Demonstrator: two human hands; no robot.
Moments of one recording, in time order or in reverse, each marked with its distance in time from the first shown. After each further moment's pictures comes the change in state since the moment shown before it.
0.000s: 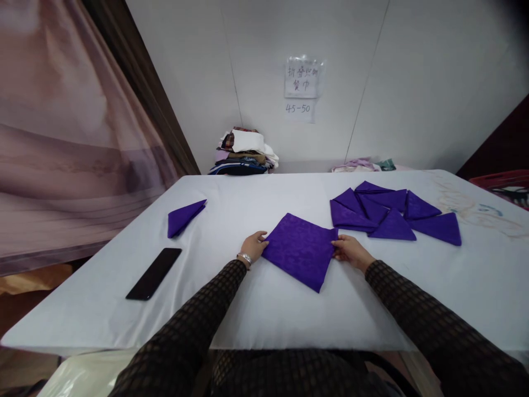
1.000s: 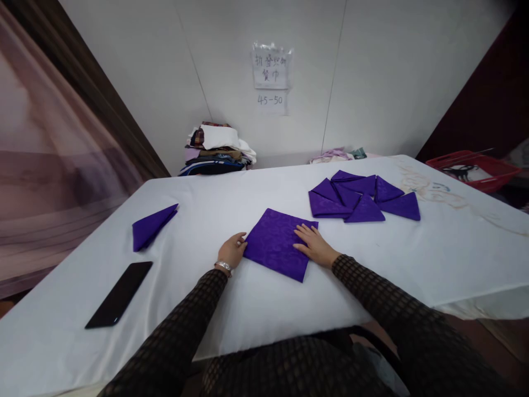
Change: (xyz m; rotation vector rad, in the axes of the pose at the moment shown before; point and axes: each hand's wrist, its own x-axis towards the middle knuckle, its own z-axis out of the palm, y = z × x) left_hand -0.005 -0.015 0.000 0.167 0.015 0.071; right_hand -0.004 0.025 0.019 -1.086 -0.087 -0.865
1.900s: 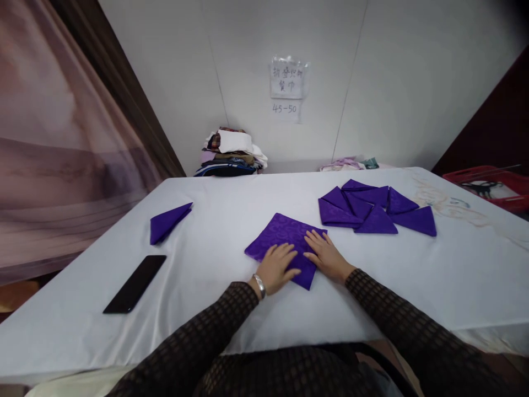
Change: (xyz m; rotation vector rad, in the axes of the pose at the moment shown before) left_hand -0.054 0.081 0.036 0.344 -0.184 0.626; right_hand -0.010 -0.003 -0.009 -0.193 -0.024 -0.059
